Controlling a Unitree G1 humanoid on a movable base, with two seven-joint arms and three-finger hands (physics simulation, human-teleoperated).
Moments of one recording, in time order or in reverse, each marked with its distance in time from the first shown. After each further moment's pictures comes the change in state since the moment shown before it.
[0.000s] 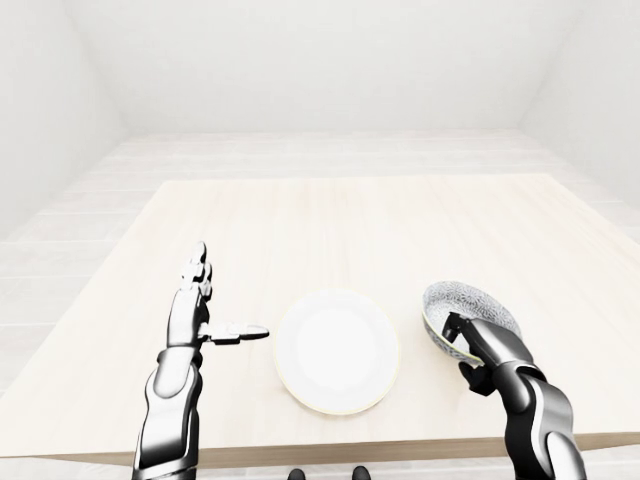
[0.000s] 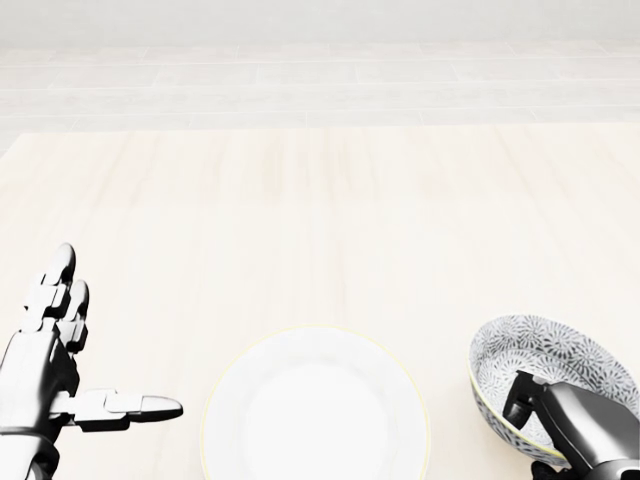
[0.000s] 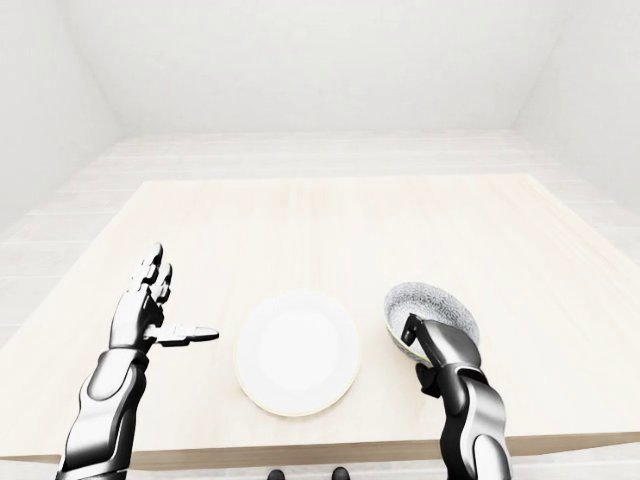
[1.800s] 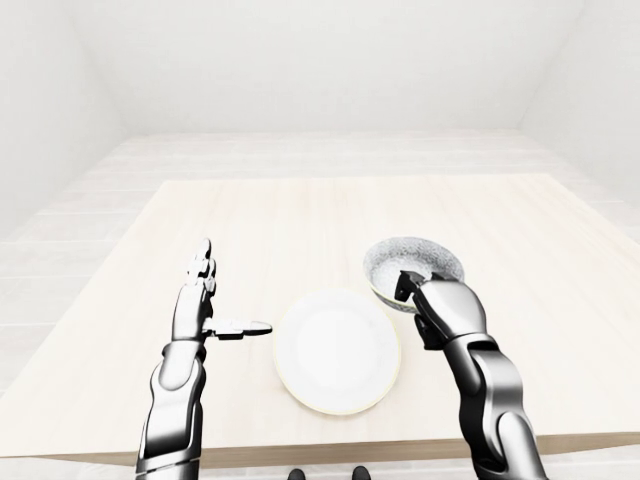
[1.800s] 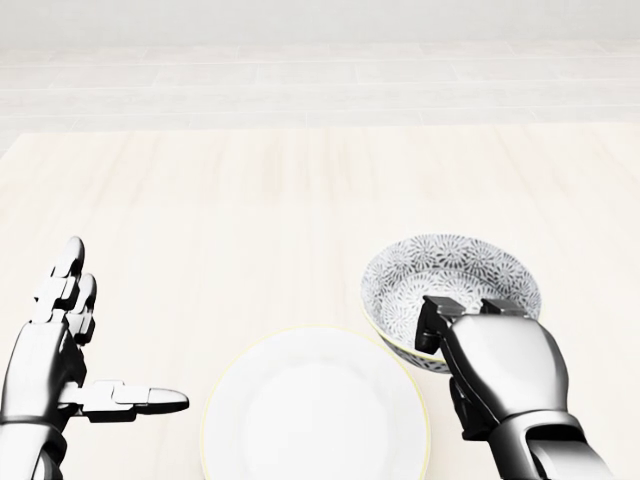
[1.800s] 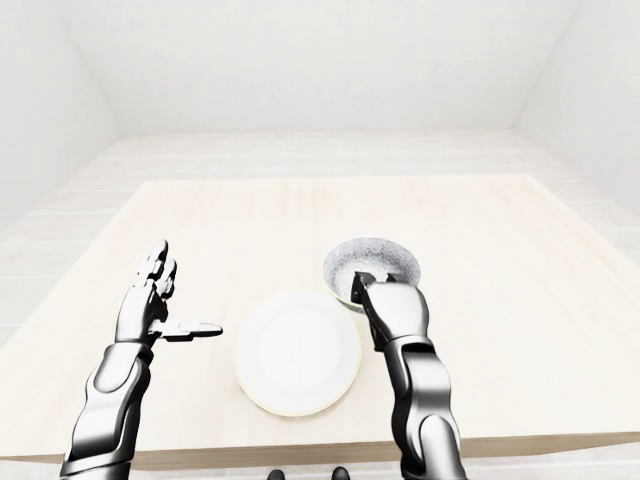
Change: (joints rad) left arm -0.034 0.007 -0.016 0.032 0.012 0.000 0.007; right arm -0.092 0.077 0.271 -0.213 -0.199 0.001 -0.082
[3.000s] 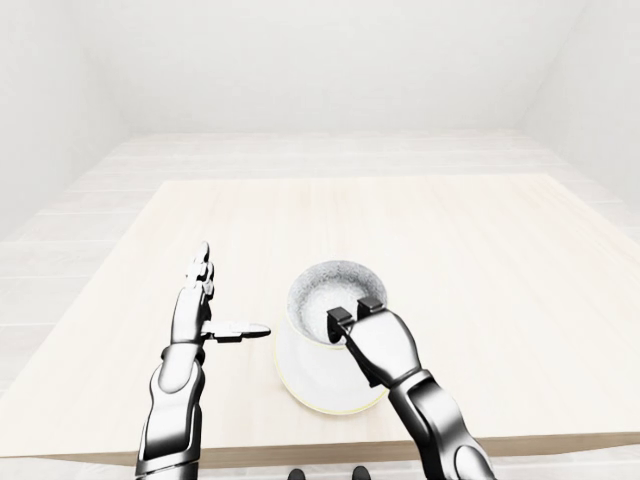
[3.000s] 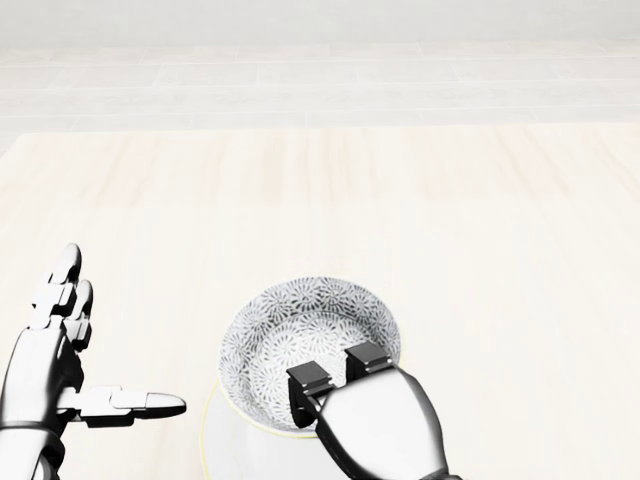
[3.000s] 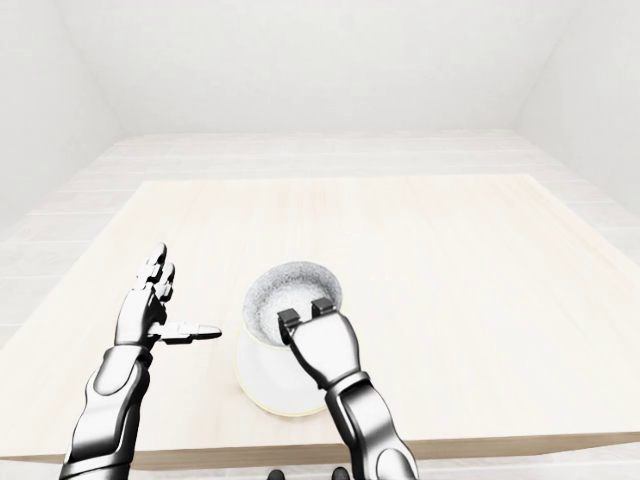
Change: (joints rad) left arm 0.009 0.002 0.007 0.025 0.003 -0.020 0.005; right arm 0.133 -0.003 0.348 0.032 -0.035 -0.145 -0.202
